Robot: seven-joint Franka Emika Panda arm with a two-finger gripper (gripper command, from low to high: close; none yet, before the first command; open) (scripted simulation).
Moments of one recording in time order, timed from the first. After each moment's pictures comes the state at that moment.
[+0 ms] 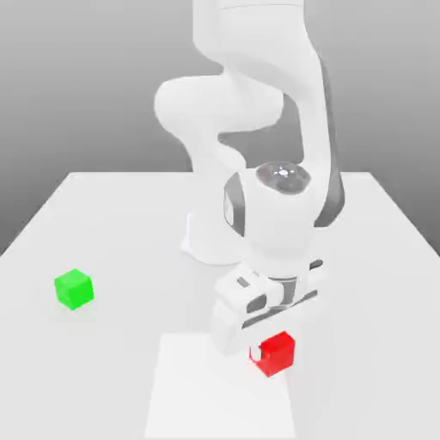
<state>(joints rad) 0.21 0.23 0.00 -2.78 -0.01 3.00 0.43</state>
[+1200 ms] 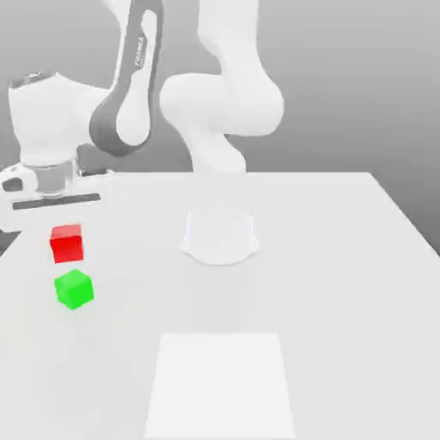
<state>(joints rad) -0.39 -0.20 -0.65 -2.91 -0.22 2.72 -0.30</state>
